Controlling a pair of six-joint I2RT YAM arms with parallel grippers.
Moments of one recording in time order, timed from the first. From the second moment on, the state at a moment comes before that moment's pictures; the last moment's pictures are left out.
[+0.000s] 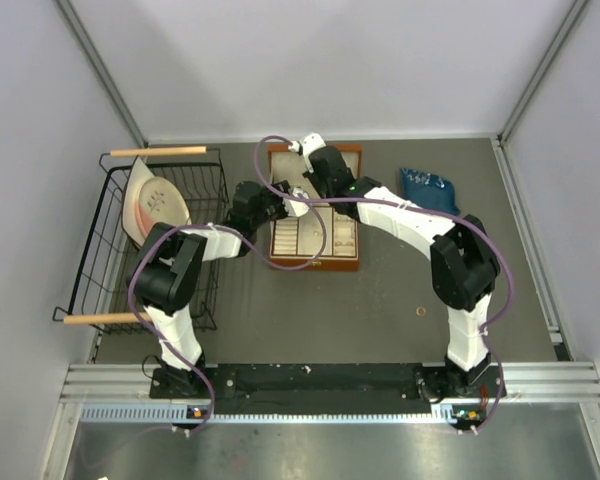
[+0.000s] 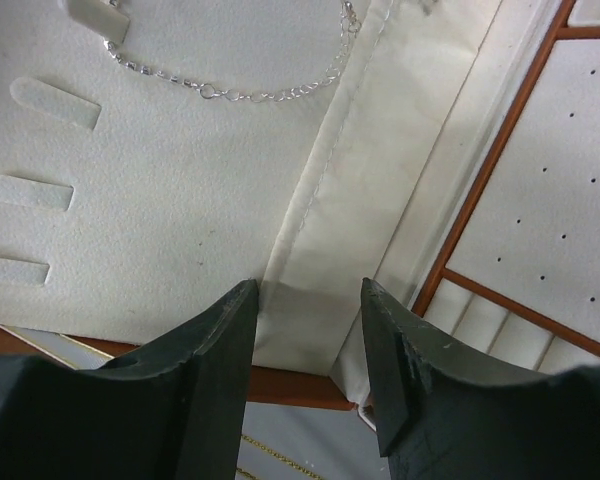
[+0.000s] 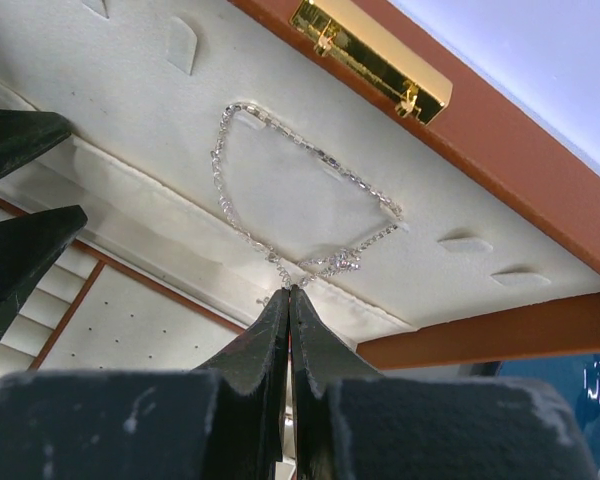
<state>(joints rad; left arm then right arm) -0.38 1.85 0.94 0.66 0.32 0.91 0.71 1.95 1.61 -0.22 0.39 -0.16</state>
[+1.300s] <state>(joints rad) -0.38 1.89 0.94 0.76 0.27 0.96 0.69 1.95 1.61 -0.23 0.38 -0.16</state>
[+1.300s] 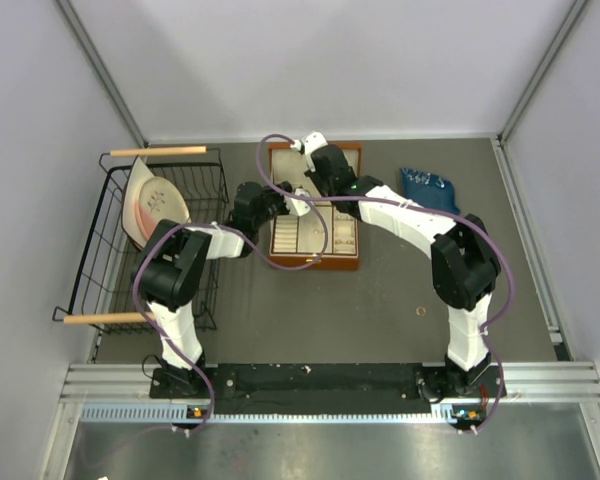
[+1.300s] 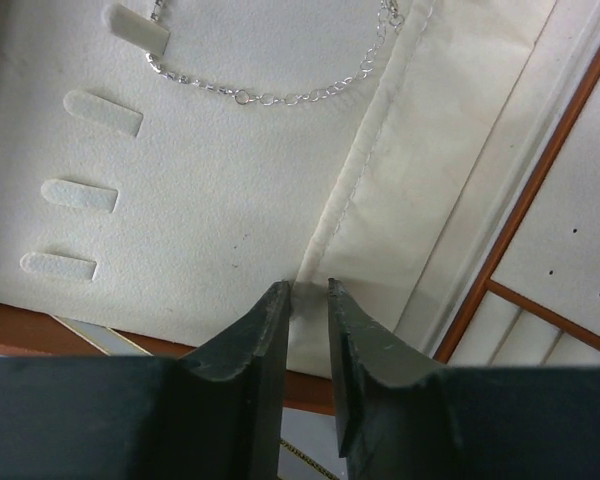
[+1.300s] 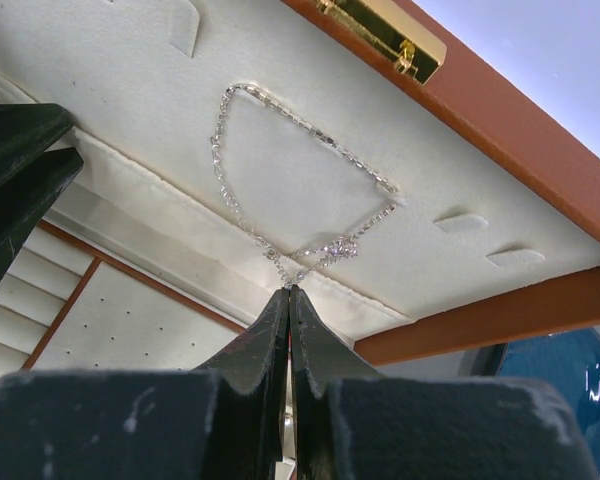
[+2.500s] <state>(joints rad) -0.38 1.83 0.98 0.55 0.33 0.98 0.68 1.95 1.64 -0.25 0.33 -0.14</state>
